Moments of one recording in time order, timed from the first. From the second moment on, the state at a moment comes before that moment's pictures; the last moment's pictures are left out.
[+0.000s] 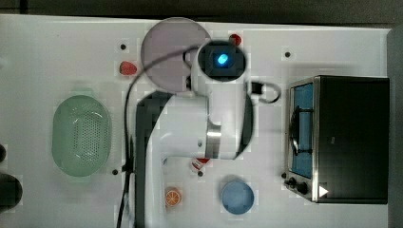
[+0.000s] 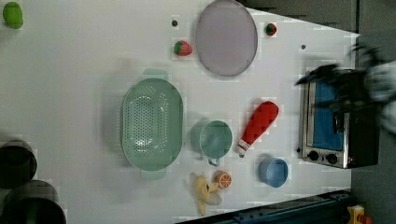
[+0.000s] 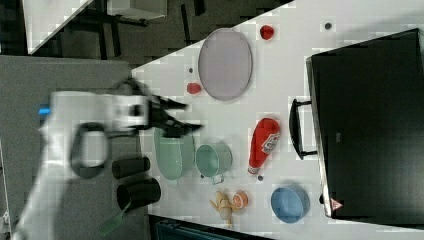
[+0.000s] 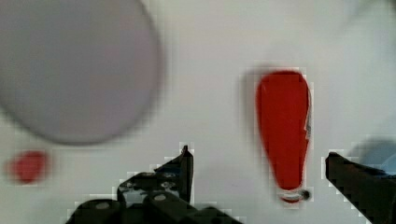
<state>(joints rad) 0.24 0.10 -0.27 -1.94 0.05 0.41 -0.02</state>
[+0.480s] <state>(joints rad) 0.23 -0.11 -0.31 -1.49 -0.04 0.03 -0.02</state>
